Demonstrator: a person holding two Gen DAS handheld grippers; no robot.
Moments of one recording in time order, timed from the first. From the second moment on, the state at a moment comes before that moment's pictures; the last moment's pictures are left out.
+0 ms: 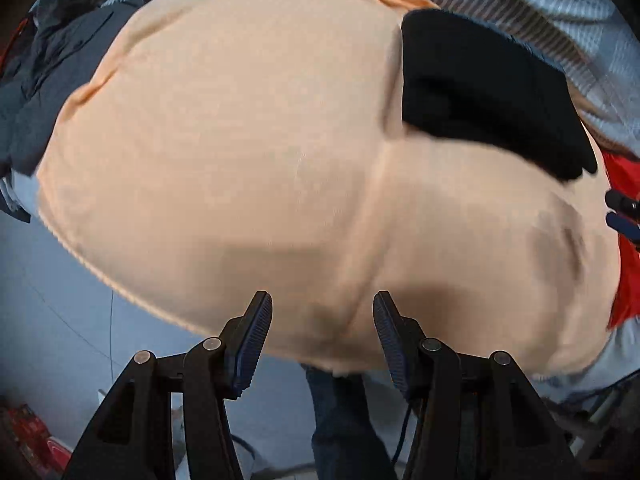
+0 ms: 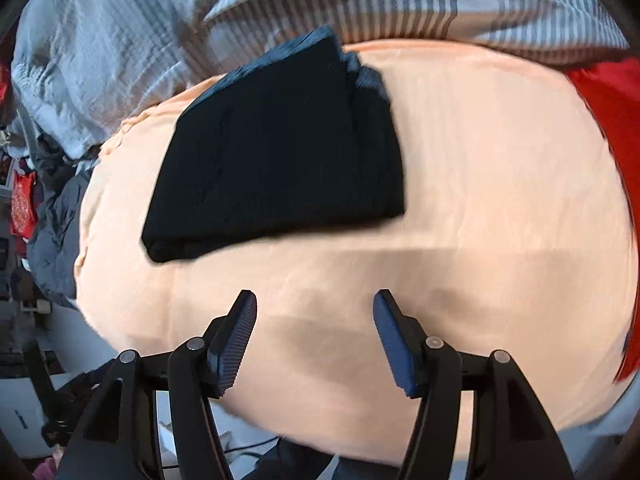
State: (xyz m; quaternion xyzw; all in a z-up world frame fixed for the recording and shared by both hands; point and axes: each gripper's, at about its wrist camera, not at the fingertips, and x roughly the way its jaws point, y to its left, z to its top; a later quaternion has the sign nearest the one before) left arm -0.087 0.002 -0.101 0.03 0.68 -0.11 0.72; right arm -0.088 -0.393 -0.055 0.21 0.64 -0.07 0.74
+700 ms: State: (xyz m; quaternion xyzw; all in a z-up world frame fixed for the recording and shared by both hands) left arm -0.100 0.057 -0.097 0.01 0.68 -0.13 0.72; right arm -0.108 -0.313 -0.048 0.22 0.65 -0.05 0.73
